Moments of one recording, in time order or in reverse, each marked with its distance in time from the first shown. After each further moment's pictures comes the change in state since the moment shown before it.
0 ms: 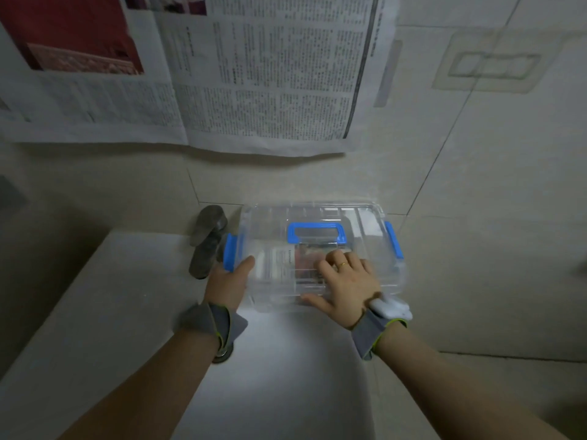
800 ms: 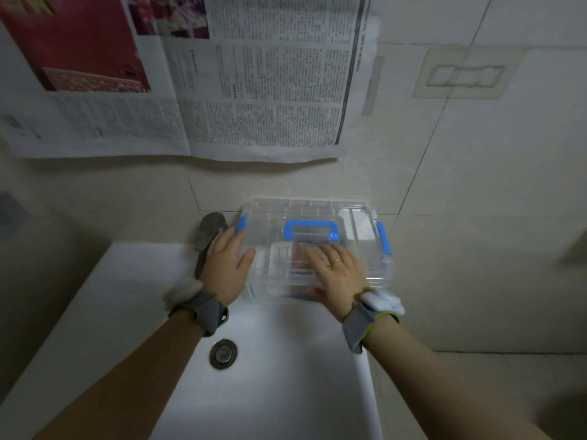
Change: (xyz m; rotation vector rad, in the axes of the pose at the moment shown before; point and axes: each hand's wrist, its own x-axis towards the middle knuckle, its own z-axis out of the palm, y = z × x) left_hand -0.006 0.030 -0.023 0.712 -0.076 0.651; right_hand 0.005 -0.017 -0.005 0.038 -0.048 0.068
